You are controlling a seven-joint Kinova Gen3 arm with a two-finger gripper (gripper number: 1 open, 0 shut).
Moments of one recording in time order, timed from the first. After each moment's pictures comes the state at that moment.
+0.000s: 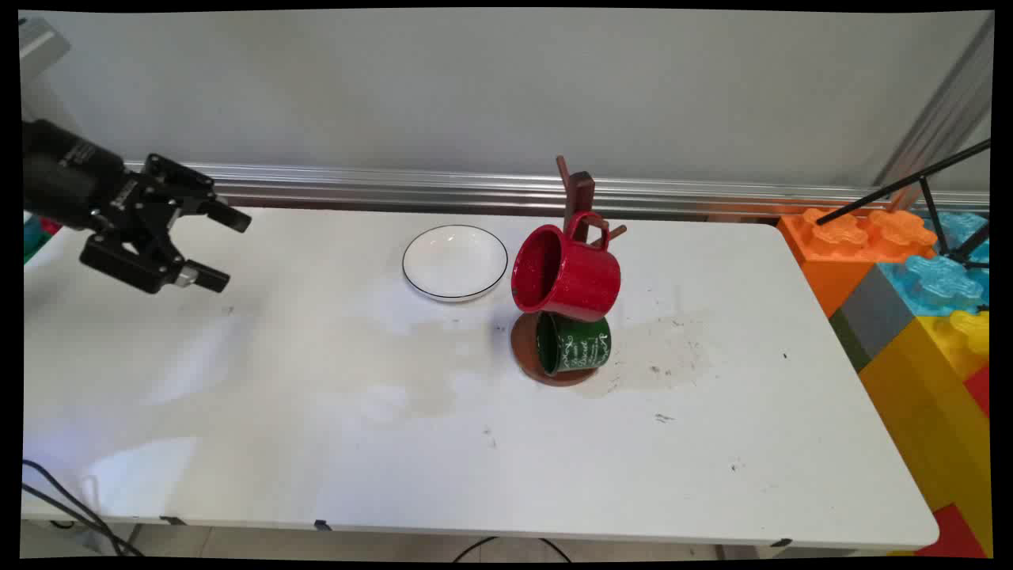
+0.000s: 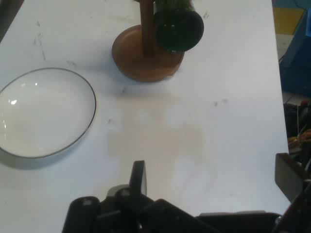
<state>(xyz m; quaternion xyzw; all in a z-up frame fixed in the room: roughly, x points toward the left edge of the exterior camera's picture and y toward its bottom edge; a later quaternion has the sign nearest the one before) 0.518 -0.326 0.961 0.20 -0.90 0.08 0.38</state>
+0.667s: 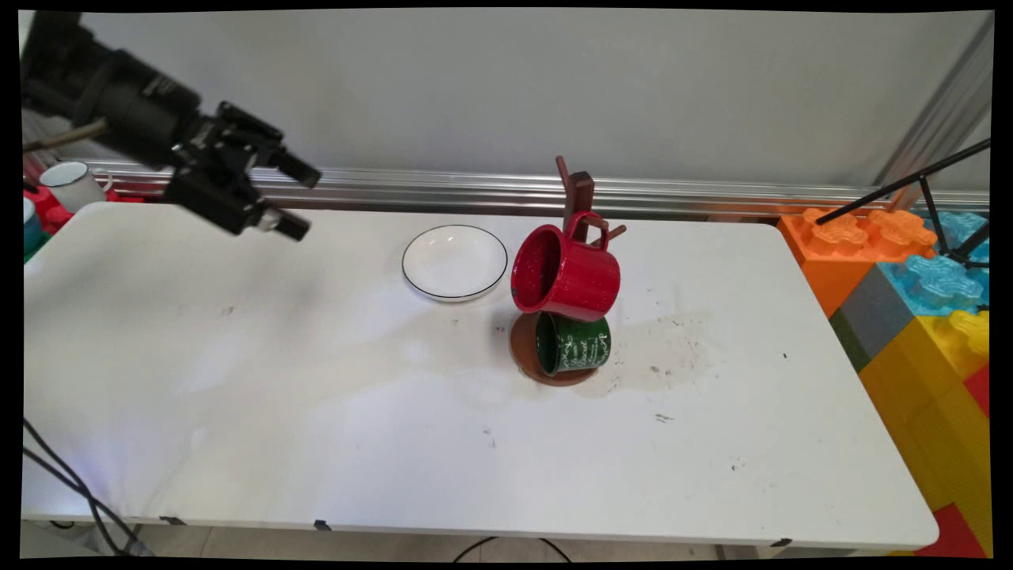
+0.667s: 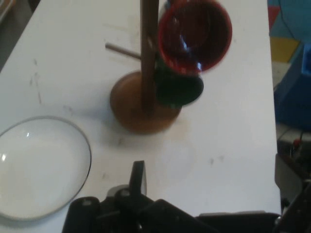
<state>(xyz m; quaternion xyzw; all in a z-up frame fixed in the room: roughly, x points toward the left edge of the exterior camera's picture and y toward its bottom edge) 0.440 -0.372 1.011 0.23 -0.89 0.06 0.38</state>
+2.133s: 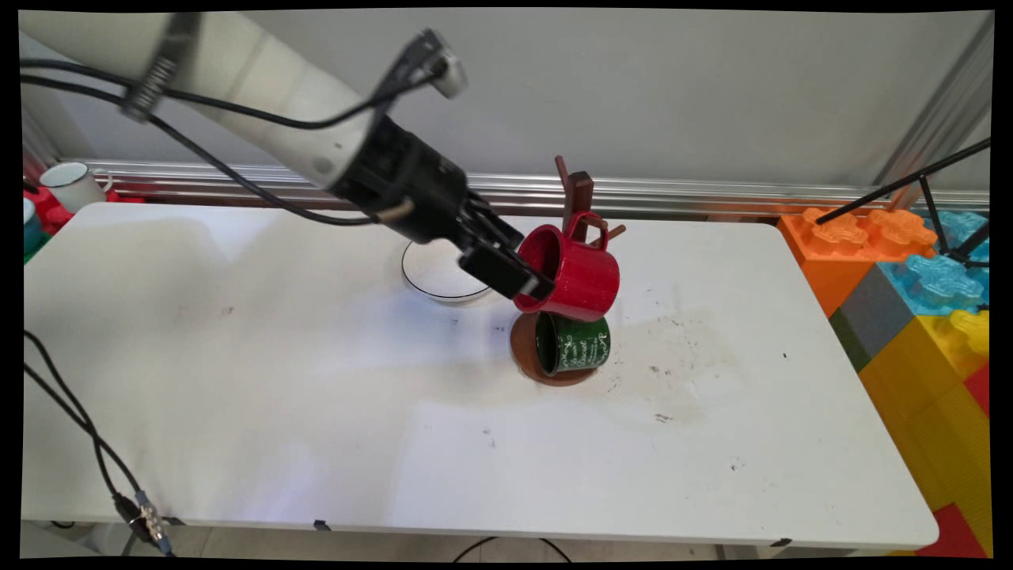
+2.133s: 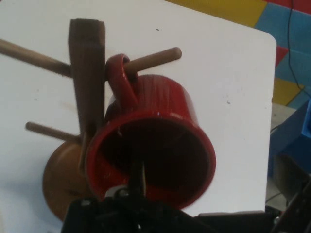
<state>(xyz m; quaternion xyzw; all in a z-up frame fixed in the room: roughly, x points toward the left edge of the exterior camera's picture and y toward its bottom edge) 0.232 -0.413 0.955 0.29 -0.88 0.04 0.38</state>
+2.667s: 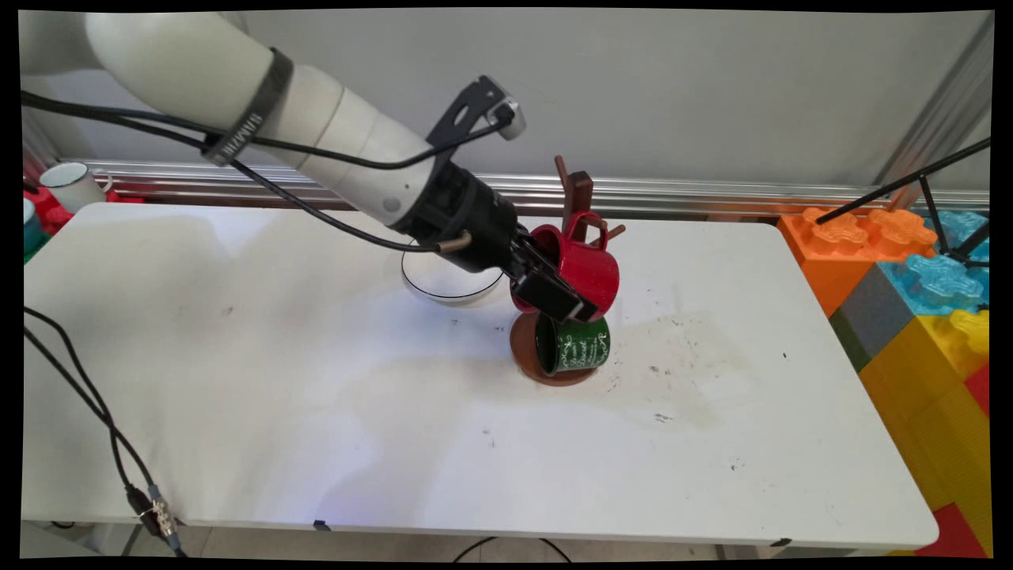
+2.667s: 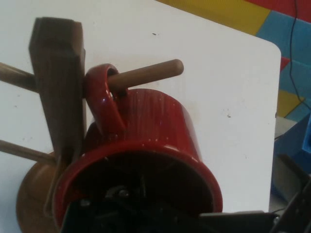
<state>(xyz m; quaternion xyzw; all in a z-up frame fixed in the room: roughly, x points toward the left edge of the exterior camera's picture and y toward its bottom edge) 0.196 -0.426 0.920 0.31 -0.87 0.03 0.39</state>
